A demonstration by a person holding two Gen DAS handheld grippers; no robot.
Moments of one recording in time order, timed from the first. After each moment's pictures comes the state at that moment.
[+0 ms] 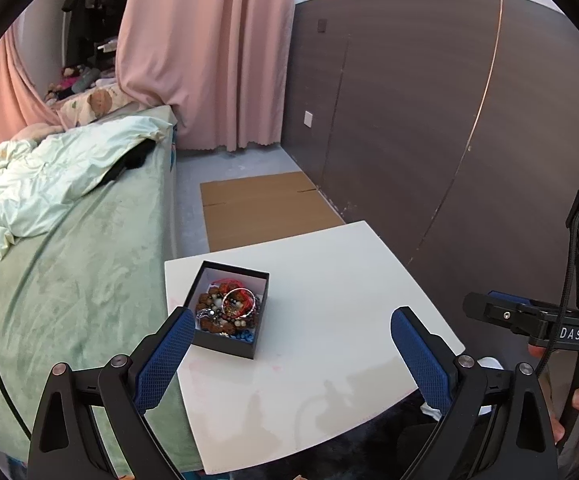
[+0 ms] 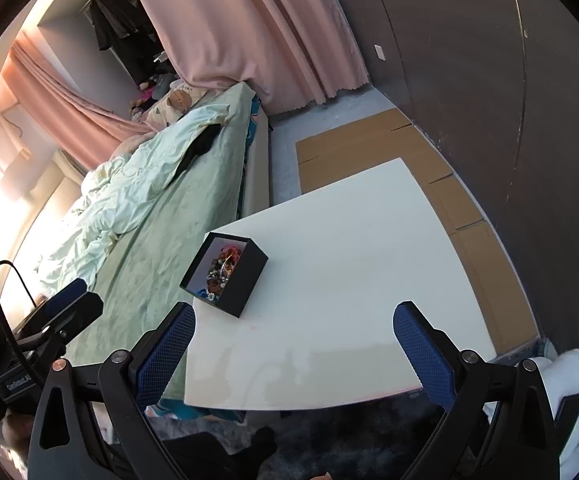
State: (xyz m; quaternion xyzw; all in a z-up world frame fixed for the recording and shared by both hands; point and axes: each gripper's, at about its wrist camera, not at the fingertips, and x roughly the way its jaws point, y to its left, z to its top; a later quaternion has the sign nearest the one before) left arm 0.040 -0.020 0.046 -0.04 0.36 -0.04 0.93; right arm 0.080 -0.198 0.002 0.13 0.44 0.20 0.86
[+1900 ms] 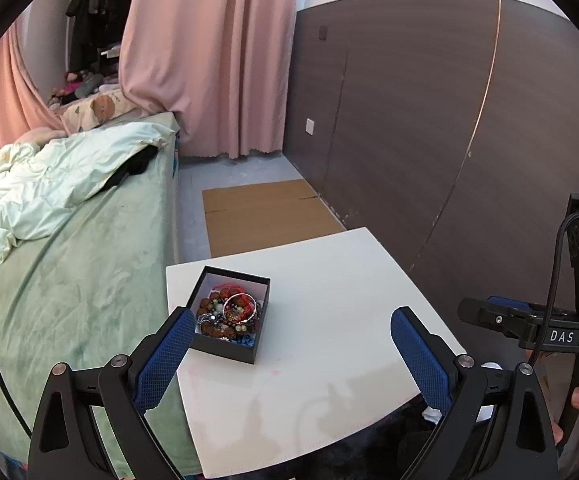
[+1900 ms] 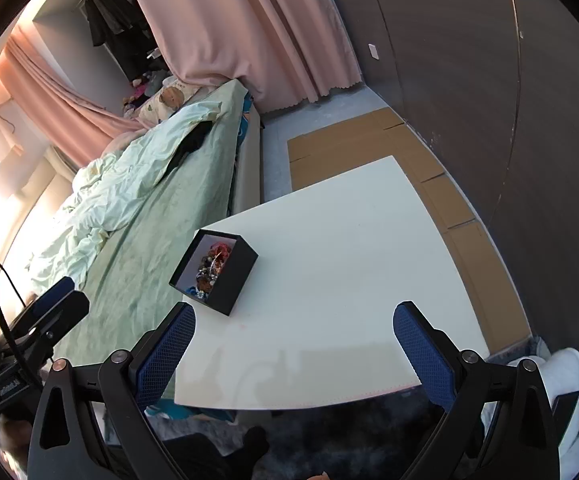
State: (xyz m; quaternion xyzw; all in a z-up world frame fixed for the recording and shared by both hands) left arm 0.037 -0.022 0.047 -0.04 0.35 -0.04 0.94; right arm 0.085 -0.205 -0.009 0.13 0.45 0.19 0.86
